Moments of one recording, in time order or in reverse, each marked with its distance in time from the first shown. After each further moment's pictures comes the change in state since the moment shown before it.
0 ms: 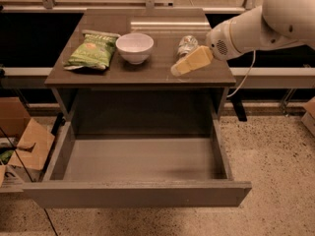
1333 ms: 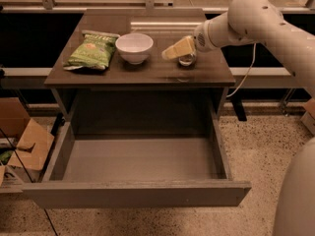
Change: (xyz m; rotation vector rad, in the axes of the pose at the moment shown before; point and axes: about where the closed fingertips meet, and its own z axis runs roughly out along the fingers) arm -0.008 -0.088 0.089 0.129 -0.021 0.172
